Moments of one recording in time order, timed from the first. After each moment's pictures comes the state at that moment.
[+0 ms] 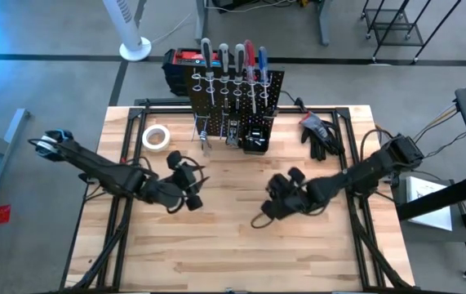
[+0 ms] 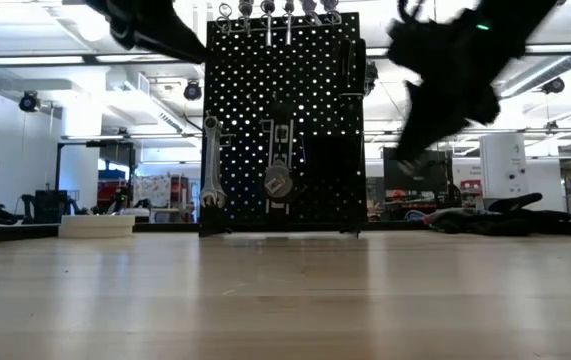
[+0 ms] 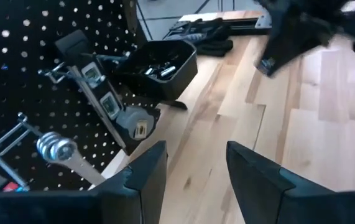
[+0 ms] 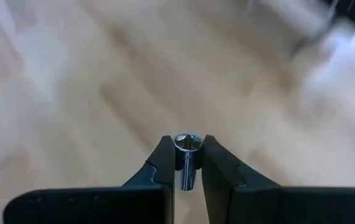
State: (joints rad) left arm -0.39 1.19 0.83 -0.29 -0.85 -0.28; right arm 0.35 1.57 0.99 -0.53 0.69 0.79
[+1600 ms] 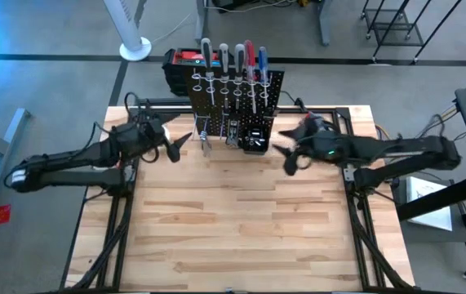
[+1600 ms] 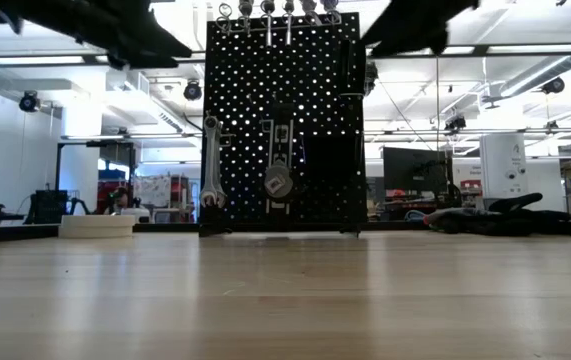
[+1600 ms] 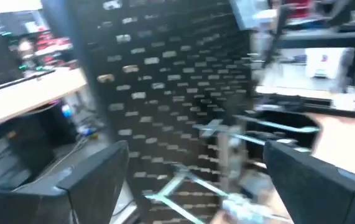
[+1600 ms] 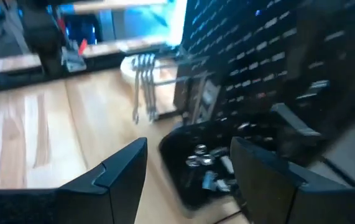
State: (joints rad) left arm 0.34 0.72 0.57 0.05 -0.29 0.13; right arm -0.01 0.98 0.87 -0.25 0.46 0.08
